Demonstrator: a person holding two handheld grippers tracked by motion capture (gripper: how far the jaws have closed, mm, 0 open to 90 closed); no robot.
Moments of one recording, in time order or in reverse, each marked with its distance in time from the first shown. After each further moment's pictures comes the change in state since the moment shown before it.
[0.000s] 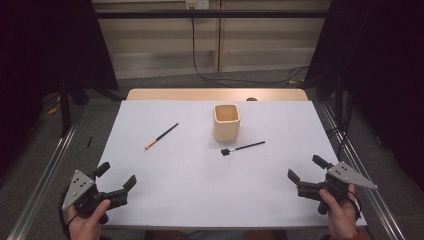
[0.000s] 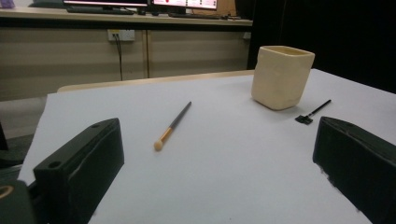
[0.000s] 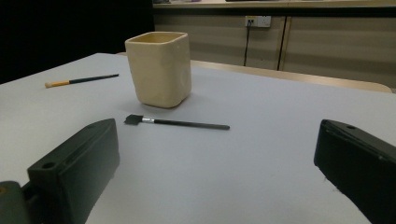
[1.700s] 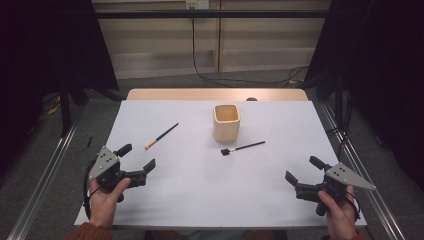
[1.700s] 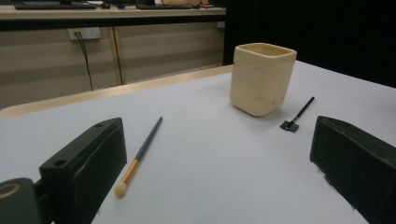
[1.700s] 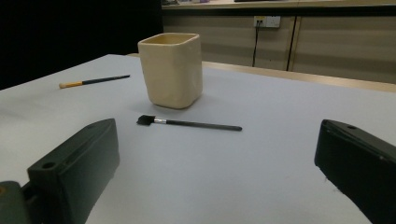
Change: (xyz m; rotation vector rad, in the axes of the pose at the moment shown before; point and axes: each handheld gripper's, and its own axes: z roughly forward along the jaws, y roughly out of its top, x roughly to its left) left arm -0.005 0.026 0.064 0.049 -0.089 0.079; right arm 0.005 0.000 0.000 -0.002 0.030 0.014
